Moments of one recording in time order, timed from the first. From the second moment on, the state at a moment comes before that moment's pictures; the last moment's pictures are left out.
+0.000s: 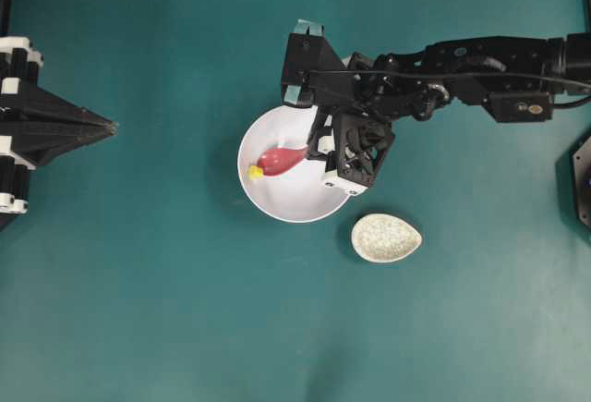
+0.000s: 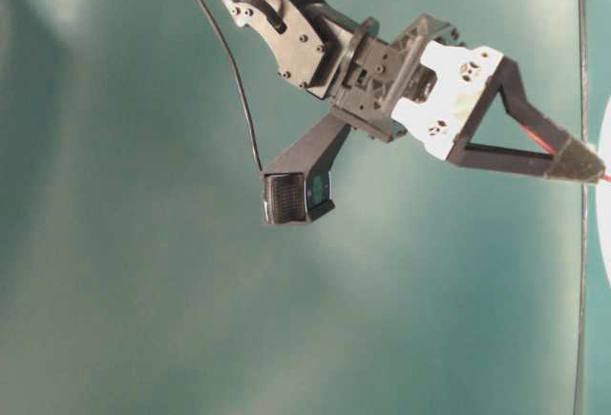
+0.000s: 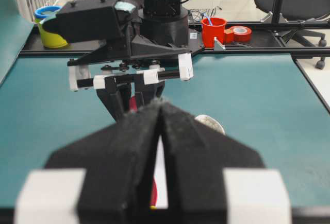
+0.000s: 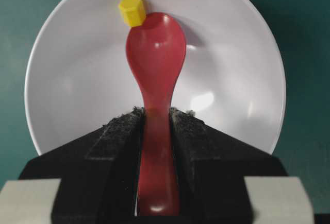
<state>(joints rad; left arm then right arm) 0.00 -0.96 1.18 0.02 -0.24 0.01 -0.16 0.07 0.41 0.36 0.49 -0.20</state>
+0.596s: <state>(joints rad) 0.00 -0.96 1.18 0.02 -0.24 0.01 -0.15 0.07 0.41 0.36 0.45 -0.20</state>
